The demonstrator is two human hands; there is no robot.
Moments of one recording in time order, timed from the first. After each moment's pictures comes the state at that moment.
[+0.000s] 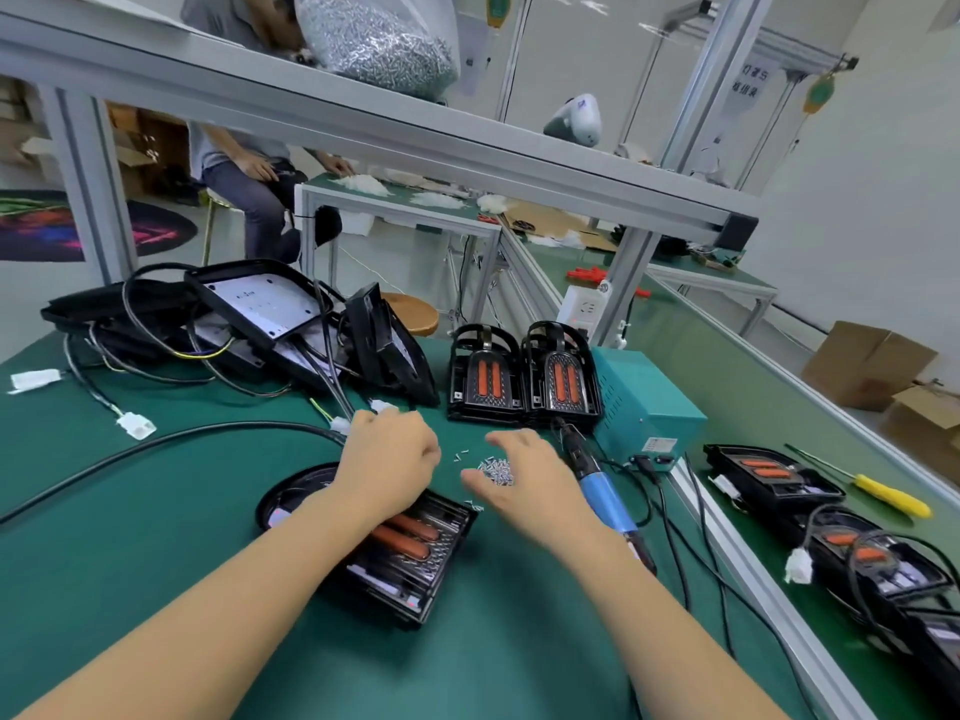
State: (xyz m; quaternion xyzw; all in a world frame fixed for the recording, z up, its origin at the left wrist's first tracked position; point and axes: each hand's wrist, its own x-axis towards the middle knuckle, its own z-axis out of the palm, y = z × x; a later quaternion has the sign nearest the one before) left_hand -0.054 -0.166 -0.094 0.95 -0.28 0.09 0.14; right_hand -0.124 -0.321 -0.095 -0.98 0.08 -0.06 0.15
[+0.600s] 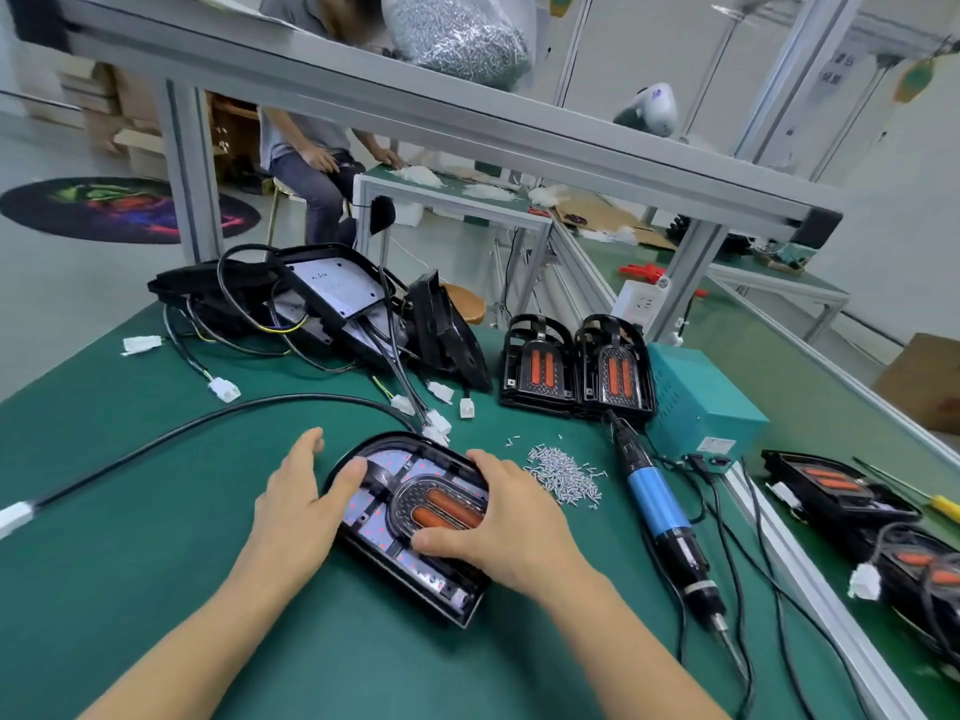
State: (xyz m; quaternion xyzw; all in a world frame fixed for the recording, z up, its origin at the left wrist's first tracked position) left_hand -0.105 -0.053 -0.153 0.85 -0.01 0.03 0.53; right_hand -0.149 -0.250 -0.114 -0.97 0.04 0.00 0.23
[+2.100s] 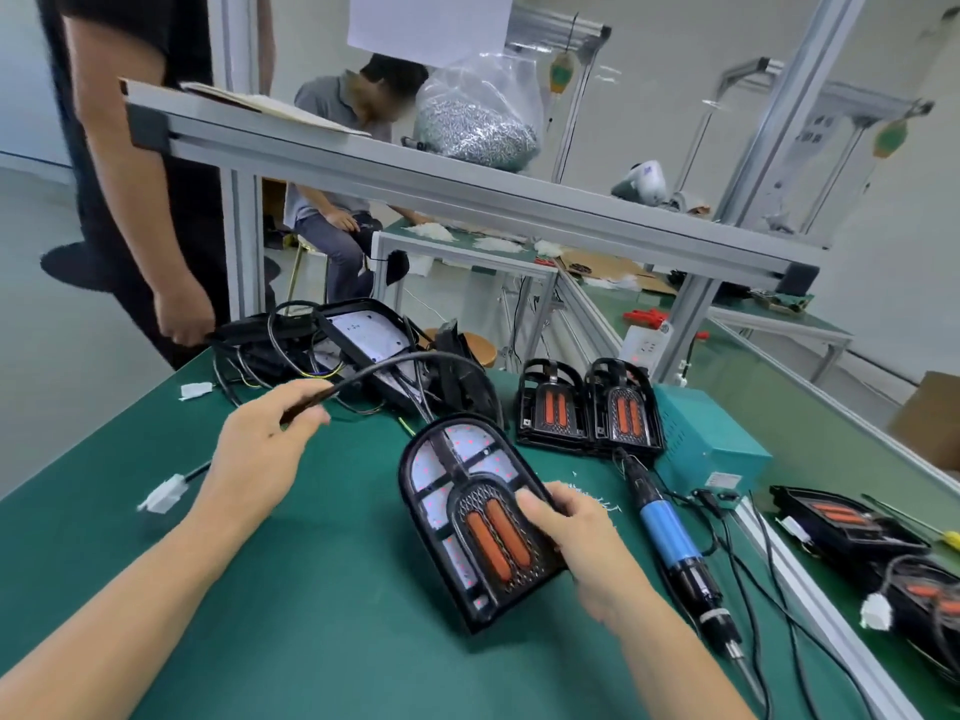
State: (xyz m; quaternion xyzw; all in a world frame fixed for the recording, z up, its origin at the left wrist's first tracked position) left_hand -0.078 0.007 -0.078 0.80 -0.10 0.22 0.55; right_hand -0.164 -0.267 -0.098 -0.72 0.12 -0.02 0.69
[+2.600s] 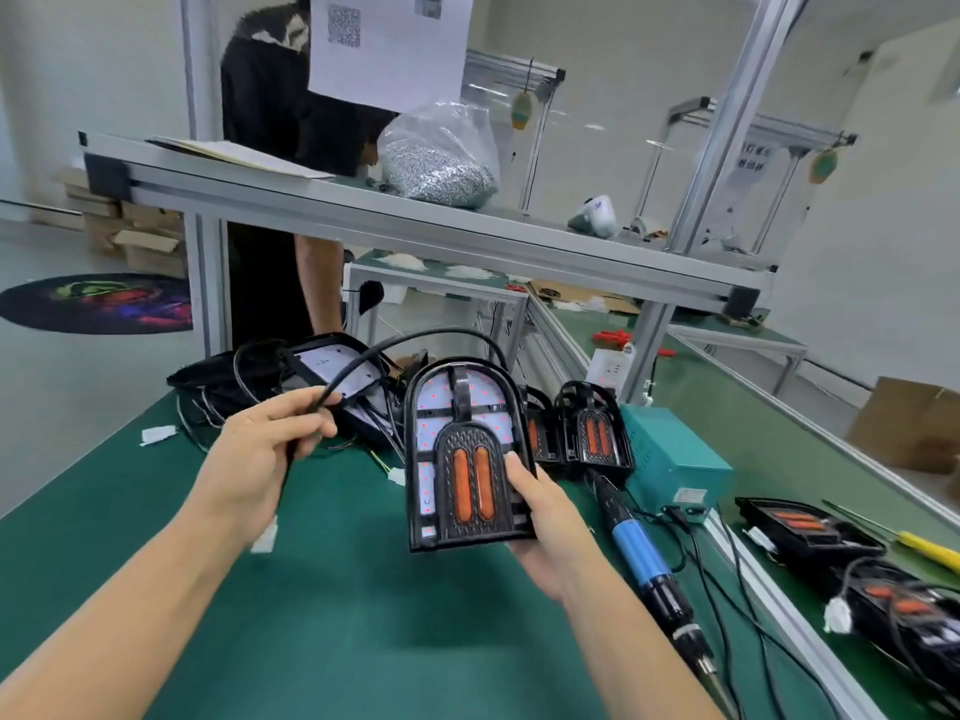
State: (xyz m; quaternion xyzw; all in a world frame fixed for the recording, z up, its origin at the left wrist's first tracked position) left_hand -0.065 -0.017 -0.049 0.56 -0.14 0.06 0.81; right_hand -0.139 -0.257 -0.070 -0.56 0.10 -0.03 0.82
